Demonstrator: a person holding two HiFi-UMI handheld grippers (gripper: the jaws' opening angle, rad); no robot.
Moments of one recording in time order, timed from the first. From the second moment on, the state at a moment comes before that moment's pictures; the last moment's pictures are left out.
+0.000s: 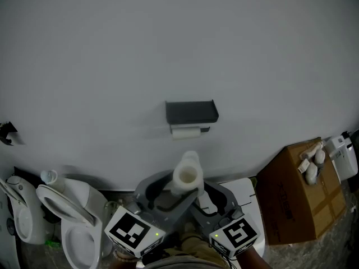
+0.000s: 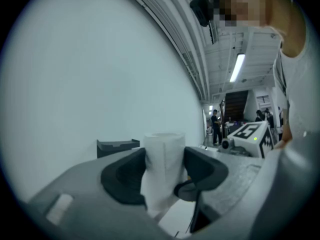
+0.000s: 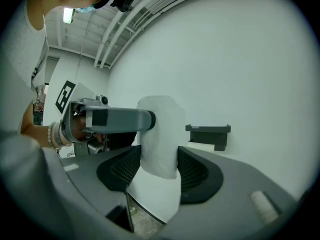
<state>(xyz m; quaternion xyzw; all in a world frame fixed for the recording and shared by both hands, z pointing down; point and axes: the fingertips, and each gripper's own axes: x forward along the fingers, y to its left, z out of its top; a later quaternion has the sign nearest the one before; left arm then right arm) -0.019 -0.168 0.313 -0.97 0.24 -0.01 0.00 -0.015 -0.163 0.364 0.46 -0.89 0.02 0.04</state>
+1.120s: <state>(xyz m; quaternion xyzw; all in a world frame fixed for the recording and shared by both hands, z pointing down) 0.019 -0.282 0.258 -0.97 0.24 0.01 0.04 0.024 -0.280 0.310 0.46 -0.89 -0.02 0.03</state>
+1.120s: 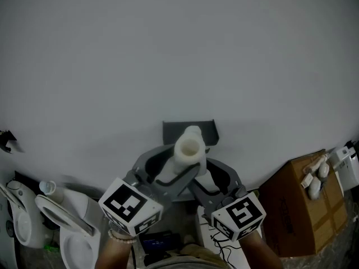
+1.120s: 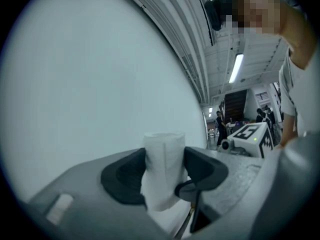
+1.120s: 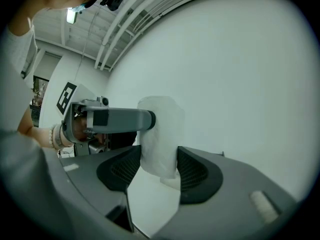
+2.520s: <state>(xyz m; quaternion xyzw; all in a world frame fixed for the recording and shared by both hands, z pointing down) 0.029 -0.389 0.261 -0.94 0.34 -0.01 0.06 0.052 -0.342 0.297 0.45 -0.89 0.00 0.03</state>
